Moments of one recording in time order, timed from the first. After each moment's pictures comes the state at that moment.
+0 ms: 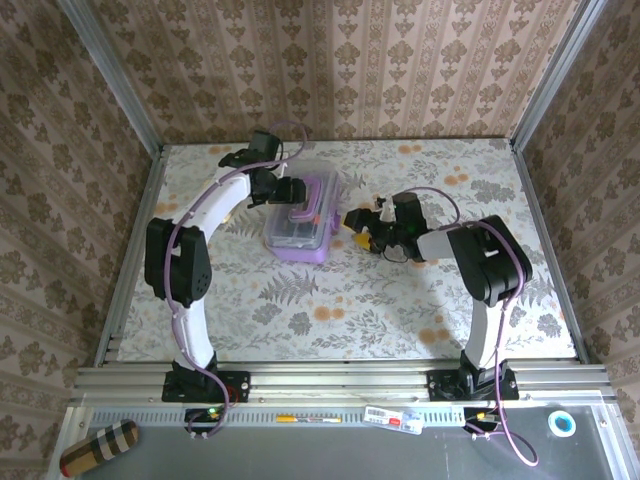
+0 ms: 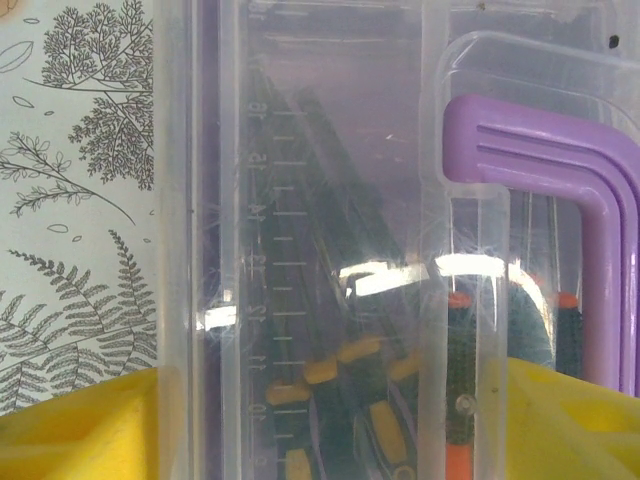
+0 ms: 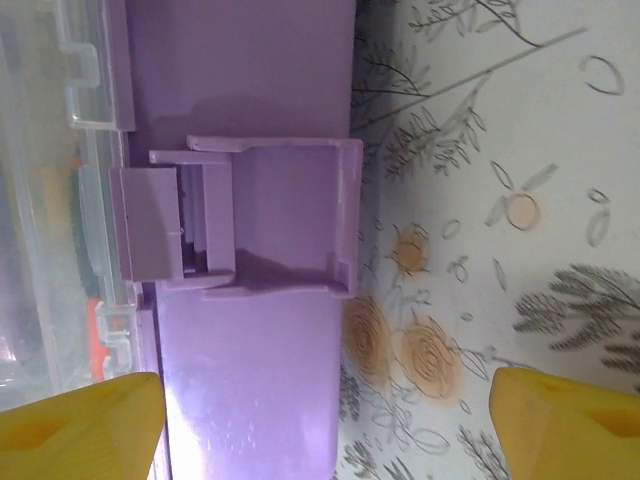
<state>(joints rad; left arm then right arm) -0.39 1.95 1.68 -0.79 0.18 -0.24 0.30 1.95 0.90 0.49 -0.70 1.02</state>
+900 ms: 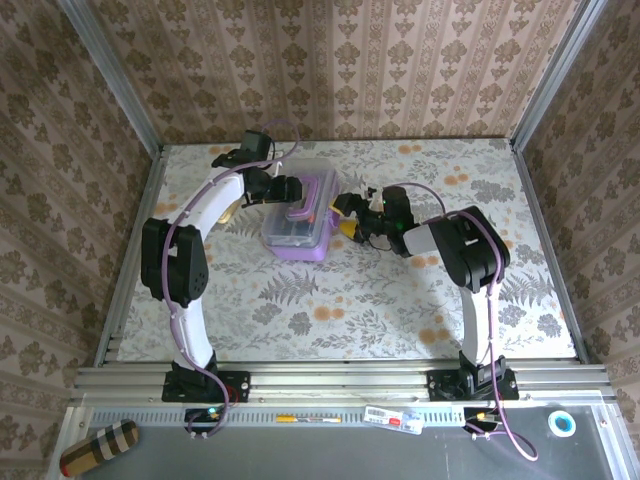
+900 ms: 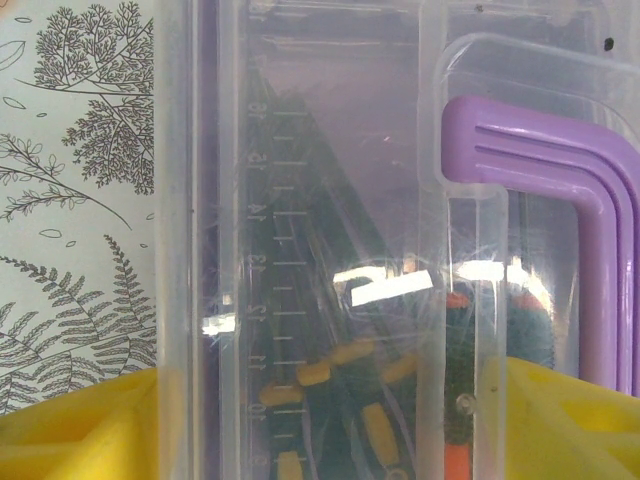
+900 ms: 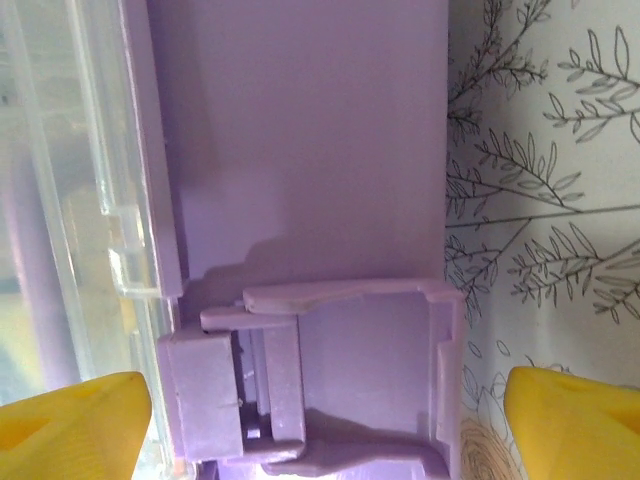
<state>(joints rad) -0.36 1.94 1.65 -0.76 0.25 -0.24 0.34 2.12 1.03 0.75 -0.68 1.29</state>
